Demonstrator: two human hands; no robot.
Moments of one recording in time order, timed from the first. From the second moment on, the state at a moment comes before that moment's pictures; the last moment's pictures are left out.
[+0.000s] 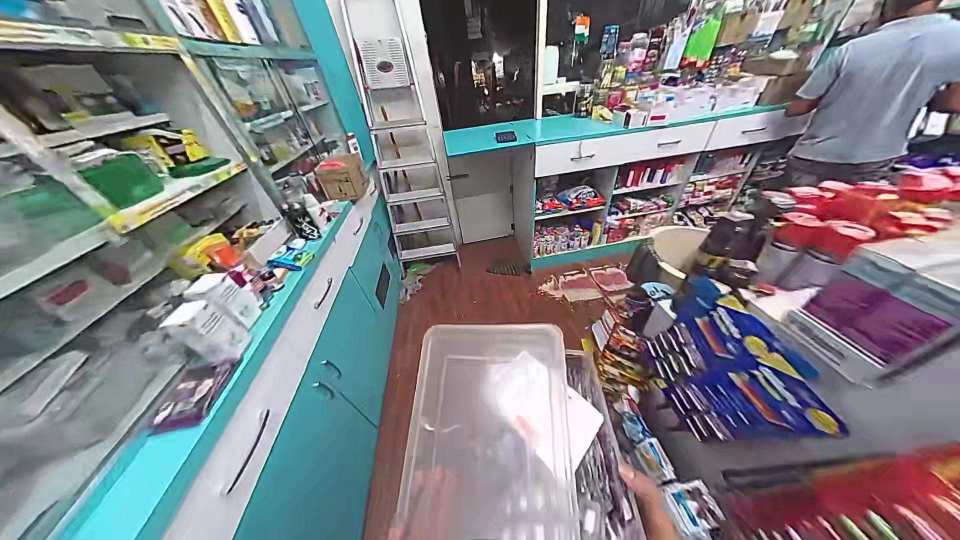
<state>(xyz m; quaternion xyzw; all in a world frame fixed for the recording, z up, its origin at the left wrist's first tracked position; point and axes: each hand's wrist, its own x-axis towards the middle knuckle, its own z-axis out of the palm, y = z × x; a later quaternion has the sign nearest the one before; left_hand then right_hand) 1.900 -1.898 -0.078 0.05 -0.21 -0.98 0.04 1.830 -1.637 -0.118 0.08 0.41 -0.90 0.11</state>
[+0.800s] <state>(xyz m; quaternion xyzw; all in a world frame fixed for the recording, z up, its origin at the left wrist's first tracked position) 0.938 -1.881 -0.164 -0.25 -0.91 -0.10 0.31 0.978 -1.615 -0.073 0.07 0.45 -0.89 -0.09</state>
